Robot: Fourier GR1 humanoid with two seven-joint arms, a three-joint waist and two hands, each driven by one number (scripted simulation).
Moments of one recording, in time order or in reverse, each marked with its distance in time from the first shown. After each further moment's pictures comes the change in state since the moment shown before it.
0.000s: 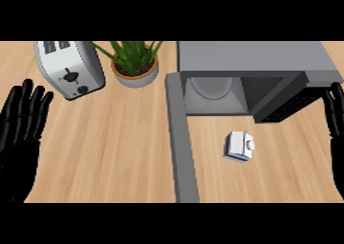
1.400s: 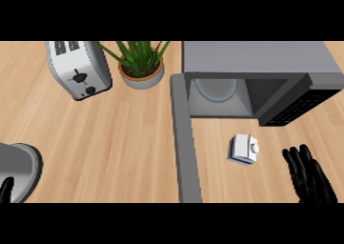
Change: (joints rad) left arm 0.667 -0.080 -0.178 -0.293 0.115 0.052 -0.256; right arm 0.424 0.080 0.368 -0.201 0.264 0.016 -0.131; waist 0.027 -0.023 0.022
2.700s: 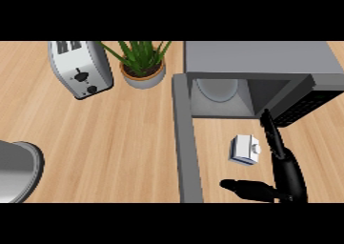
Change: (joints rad) left arm 0.383 0.015 0.144 0.009 0.136 -0.270 -0.316; right arm -0.311 0.017 -0.215 0.609 0.037 -0.091 -0.204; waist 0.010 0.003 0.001
